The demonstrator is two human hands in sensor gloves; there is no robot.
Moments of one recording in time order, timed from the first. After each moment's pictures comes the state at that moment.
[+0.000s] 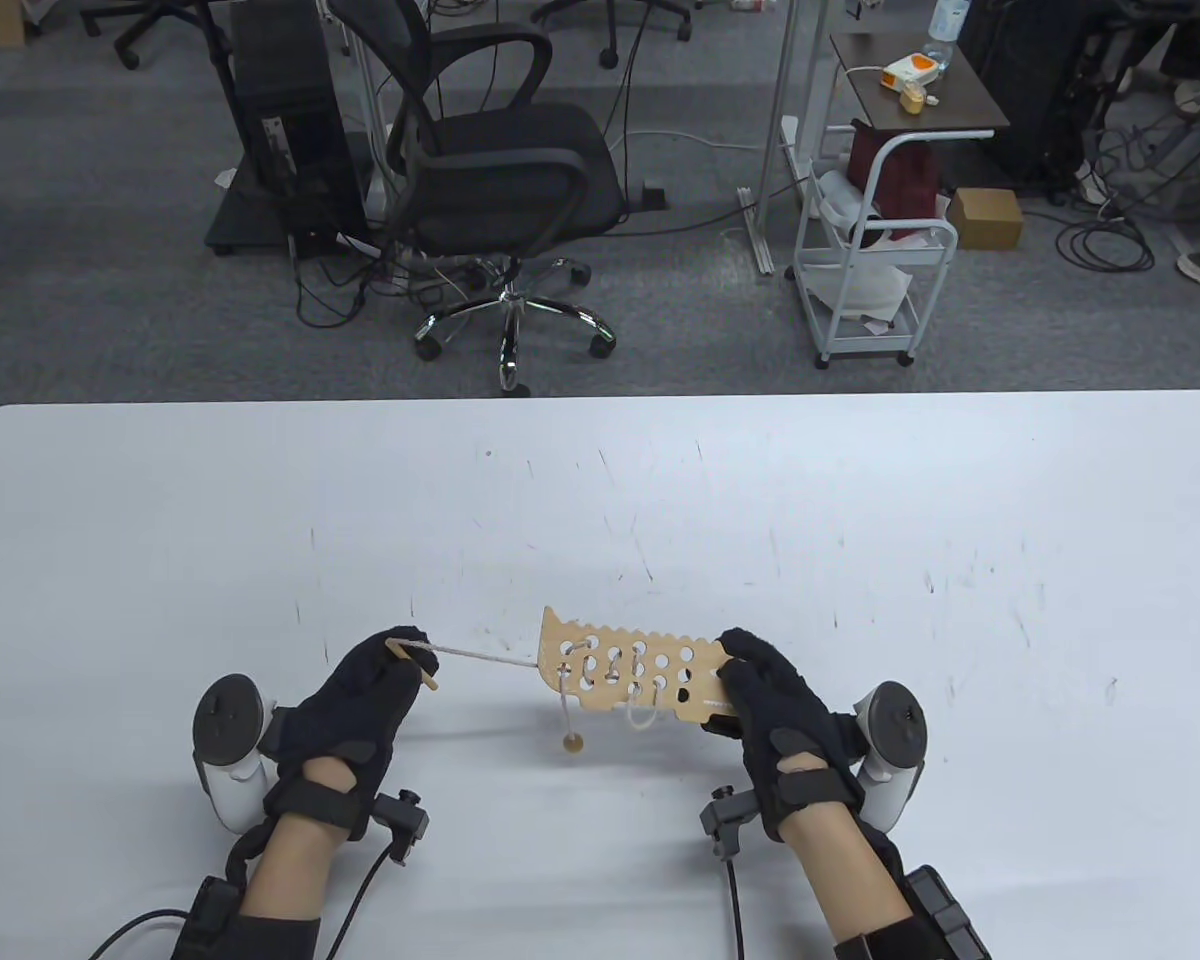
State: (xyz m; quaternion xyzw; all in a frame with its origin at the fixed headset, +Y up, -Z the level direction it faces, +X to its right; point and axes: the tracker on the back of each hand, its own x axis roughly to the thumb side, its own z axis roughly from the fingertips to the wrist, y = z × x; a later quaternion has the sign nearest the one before) left_hand -0.290 -0.730 -0.319 0.01 -0.07 0.68 0.73; right_hand 0.153 -0.763 -0.317 -0.02 -0.01 0.64 0.77
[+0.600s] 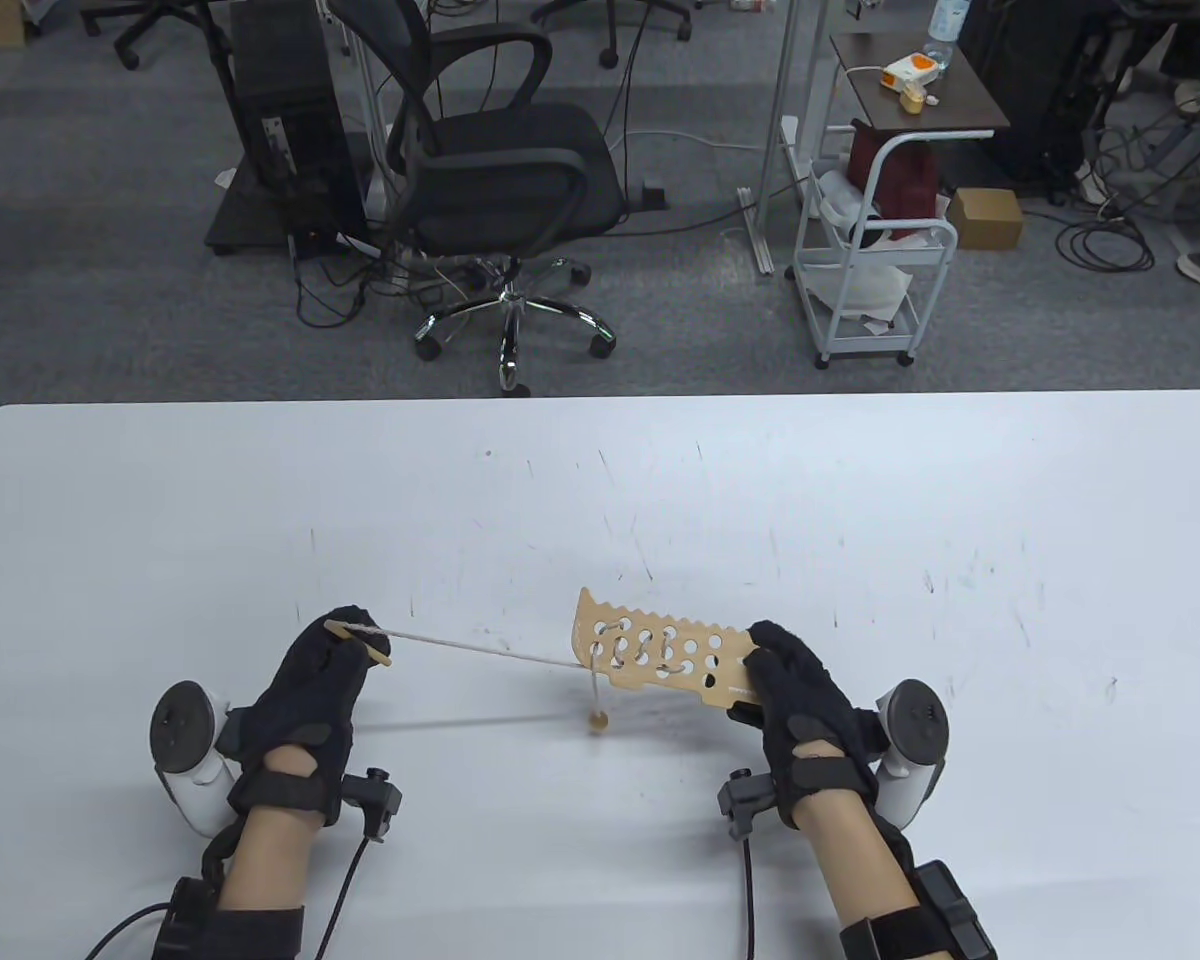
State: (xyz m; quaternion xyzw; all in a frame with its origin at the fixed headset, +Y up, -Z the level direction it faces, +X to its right) left_hand -0.321 -0.729 -0.319 0.06 -0.02 0.71 0.70; right_hand 0.175 -0.774 -0.324 -0.07 -0.04 0.65 0.76
